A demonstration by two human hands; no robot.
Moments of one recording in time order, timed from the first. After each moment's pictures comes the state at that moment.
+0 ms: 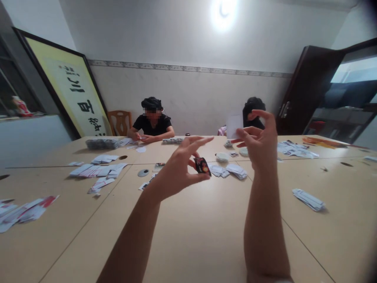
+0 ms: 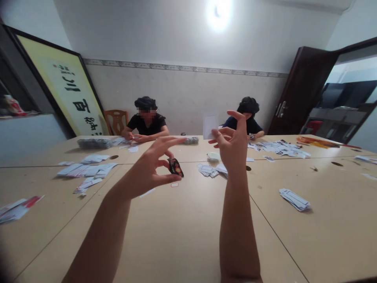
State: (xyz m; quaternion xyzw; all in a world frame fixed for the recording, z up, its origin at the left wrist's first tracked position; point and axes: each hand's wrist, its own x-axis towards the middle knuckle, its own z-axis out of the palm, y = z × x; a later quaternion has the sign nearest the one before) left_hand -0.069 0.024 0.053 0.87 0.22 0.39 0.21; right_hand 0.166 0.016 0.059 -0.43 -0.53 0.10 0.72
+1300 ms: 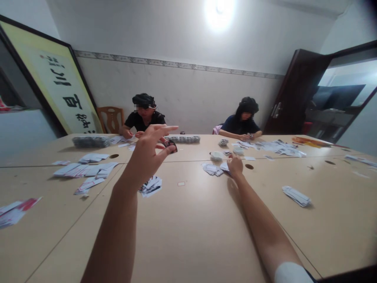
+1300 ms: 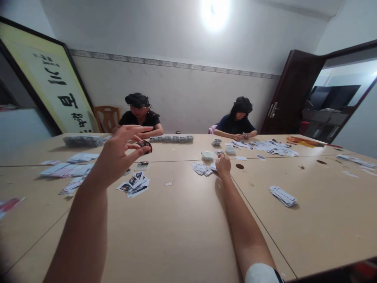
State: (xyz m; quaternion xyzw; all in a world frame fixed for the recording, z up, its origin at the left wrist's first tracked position) left_hand -0.101 0.052 0.063 0.80 0.32 0.50 0.06; right_hand 0.272 0.165 -0.126 -0.82 -0.50 -0.09 0.26
